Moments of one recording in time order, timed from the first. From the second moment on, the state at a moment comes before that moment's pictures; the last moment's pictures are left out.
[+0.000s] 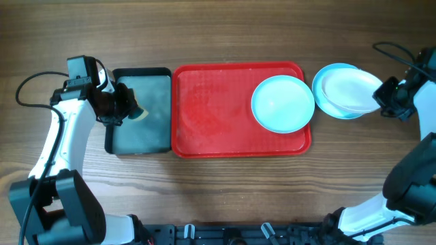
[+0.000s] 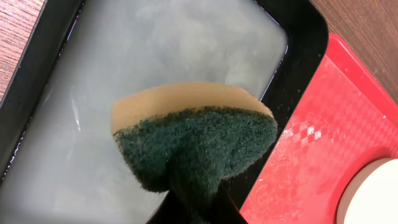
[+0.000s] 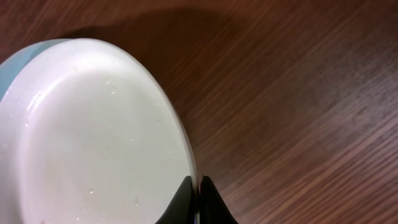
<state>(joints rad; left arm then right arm) 0.18 1.60 1.10 -0.75 0.31 -0.43 -0.47 1.80 1.31 -0.80 -0.01 0.35</state>
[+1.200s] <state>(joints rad) 0.18 1.60 1.10 -0.76 0.31 -0.43 0.03 1.80 1.17 -0.70 0.03 0.03</state>
